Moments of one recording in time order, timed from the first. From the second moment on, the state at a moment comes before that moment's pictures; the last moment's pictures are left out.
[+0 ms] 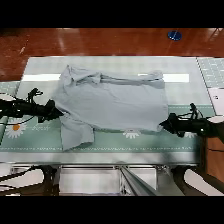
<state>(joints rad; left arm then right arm) 0.36 -1.39 0.77 0.82 -1.19 -1.30 -0.37 -1.16 0.41 -0.73 0.97 1.31</state>
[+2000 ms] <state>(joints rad) 0.16 -1.13 1.45 1.17 -1.24 -1.46 -0.20 -1.05 1.39 -1.08 1.27 1.41</state>
